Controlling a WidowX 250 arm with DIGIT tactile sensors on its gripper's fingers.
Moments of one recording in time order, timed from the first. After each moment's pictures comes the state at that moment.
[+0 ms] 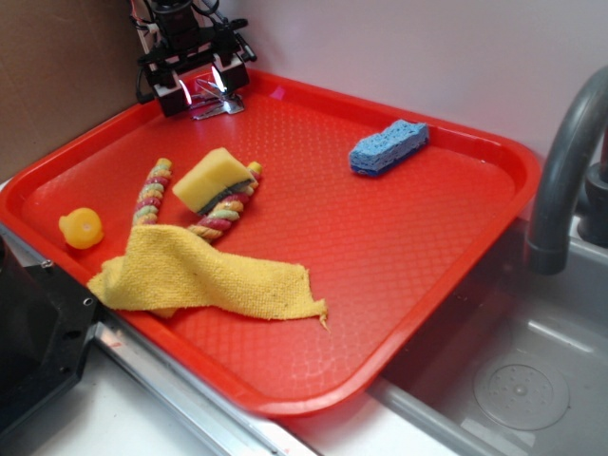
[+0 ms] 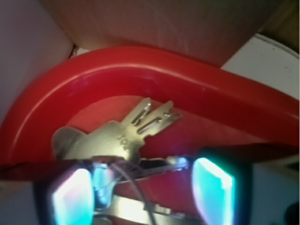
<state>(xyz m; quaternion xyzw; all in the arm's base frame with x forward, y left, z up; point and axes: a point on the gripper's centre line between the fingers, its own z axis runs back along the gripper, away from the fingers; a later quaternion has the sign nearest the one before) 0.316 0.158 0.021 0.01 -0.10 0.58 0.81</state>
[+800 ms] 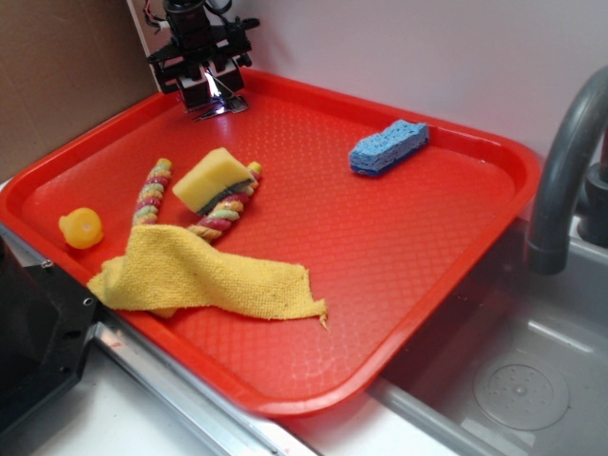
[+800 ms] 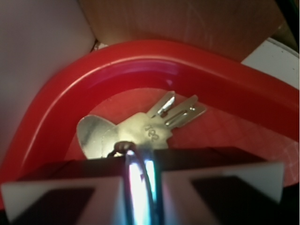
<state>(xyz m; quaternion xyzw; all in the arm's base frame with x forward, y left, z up) 0.319 0.149 0.021 0.03 -0.10 0.56 0.82</state>
